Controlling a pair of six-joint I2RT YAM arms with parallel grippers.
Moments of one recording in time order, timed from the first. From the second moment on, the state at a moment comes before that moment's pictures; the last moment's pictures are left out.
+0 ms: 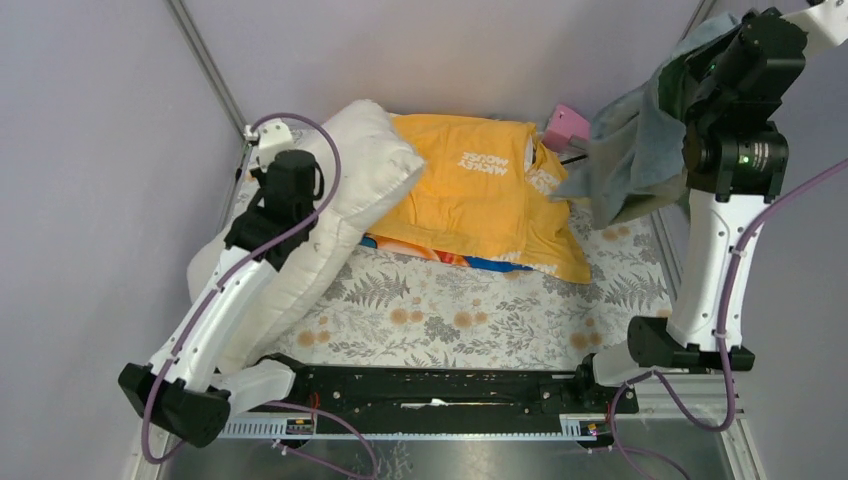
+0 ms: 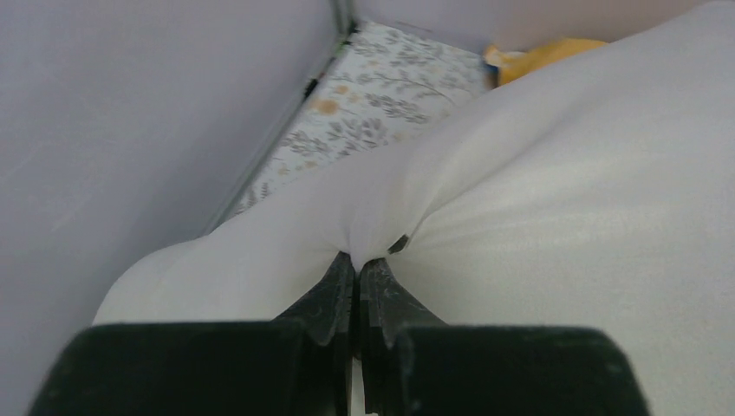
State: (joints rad) left arm -0.46 1.09 1.21 -0.54 -0.86 -0.28; right arm -0.05 1.55 2.34 -0.72 0.54 0.44
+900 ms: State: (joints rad) left arm -0.21 1.30 1.36 -0.49 -0.29 -0.35; right arm -0.04 1.21 1.52 -0.51 -0.18 0.50
